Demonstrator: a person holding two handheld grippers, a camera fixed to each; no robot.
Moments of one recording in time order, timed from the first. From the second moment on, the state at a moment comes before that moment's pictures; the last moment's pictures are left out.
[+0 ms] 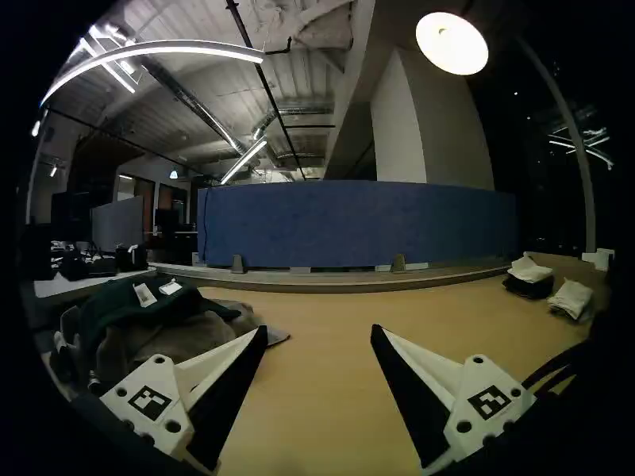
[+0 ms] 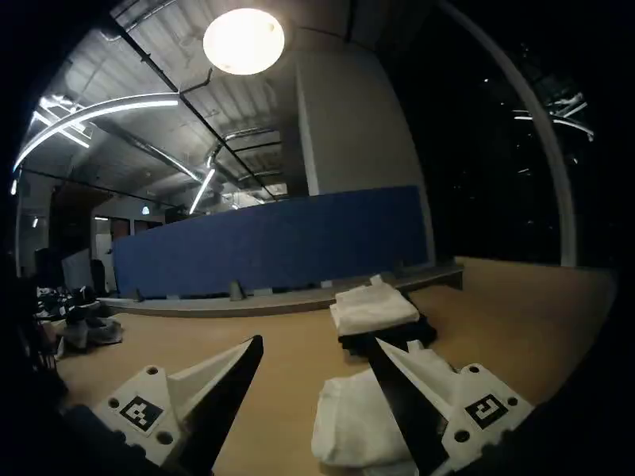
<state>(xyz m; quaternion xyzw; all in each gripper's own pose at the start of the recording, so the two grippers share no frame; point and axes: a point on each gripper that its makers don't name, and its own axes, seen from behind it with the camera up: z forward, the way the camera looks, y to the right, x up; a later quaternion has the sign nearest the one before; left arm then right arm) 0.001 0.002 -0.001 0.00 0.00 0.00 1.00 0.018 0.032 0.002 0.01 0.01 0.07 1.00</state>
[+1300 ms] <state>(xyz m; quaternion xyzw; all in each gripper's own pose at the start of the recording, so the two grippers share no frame) 0.001 0.002 0.000 0.00 0.00 0.00 1.00 0.006 -0.004 0.000 0.01 0.00 0.01 1.00</state>
